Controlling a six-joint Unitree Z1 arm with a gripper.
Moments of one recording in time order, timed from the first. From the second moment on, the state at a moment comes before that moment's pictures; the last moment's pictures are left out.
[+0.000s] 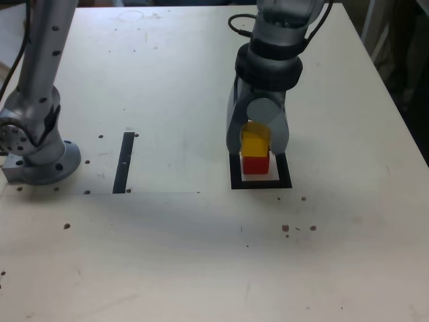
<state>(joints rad) -0.05 2.07 -1.62 1.29 0.04 -0.02</state>
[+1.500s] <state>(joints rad) 0.18 1.97 -1.67 1.36 0.15 0.20</state>
